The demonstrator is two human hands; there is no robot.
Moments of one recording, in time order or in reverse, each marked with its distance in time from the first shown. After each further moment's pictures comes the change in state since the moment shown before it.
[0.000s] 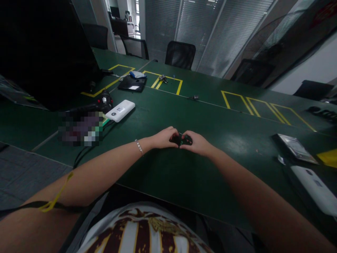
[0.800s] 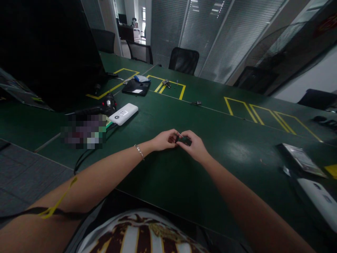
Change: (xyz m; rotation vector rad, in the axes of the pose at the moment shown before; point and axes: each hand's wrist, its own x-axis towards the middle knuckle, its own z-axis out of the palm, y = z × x) left_hand 0.000 -0.016 -0.001 -0.413 0.095 0.021; right_hand 0.017 -0.016 0.016 0.154 0.307 -0.173
